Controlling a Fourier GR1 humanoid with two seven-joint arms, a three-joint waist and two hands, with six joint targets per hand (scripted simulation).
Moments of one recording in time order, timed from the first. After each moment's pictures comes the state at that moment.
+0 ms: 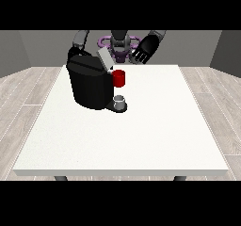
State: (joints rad) left arm -0.94 0.33 0.01 -0.75 -0.73 -0.38 -0.13; right arm -0.26 -0.04 -0.01 -1.20 0.17 -0.16 -0.05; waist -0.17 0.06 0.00
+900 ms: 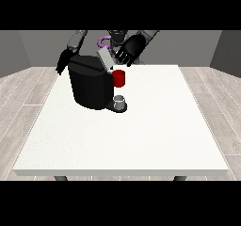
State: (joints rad) left arm -1.21 0.42 0.12 -0.70 -0.71 -0.43 -0.05; right arm -0.41 -0.06 -0.04 -1.26 0.16 -0.18 -0.02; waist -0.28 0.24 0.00
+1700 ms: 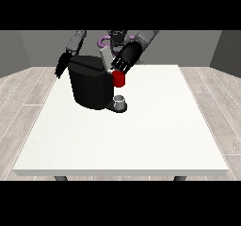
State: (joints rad) left arm -1.25 0.42 0.11 -0.66 -0.73 -0.43 -0.06; right arm -0.46 -0.07 -0.06 -1.24 0.17 -0.20 -0.01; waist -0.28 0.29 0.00
